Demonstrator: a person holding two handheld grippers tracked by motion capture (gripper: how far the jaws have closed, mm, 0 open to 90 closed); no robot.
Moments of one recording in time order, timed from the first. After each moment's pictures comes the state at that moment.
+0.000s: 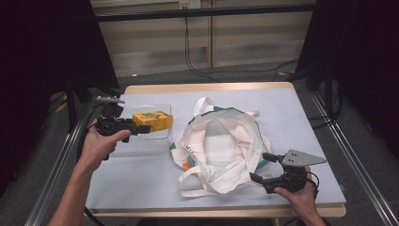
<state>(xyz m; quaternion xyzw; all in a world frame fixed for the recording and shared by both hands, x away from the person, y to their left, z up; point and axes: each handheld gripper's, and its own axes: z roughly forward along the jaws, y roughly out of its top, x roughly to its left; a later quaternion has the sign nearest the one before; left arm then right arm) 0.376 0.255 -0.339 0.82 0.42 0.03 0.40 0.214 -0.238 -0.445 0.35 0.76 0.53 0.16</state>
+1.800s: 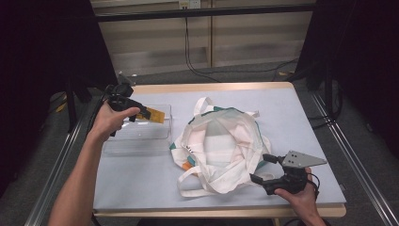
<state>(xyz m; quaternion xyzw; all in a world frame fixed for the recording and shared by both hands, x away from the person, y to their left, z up) 0.457 0.231 -0.340 0.80 0.56 0.01 0.21 0.211 -0.238 -0.444 0.35 0.76 0.53 0.16</state>
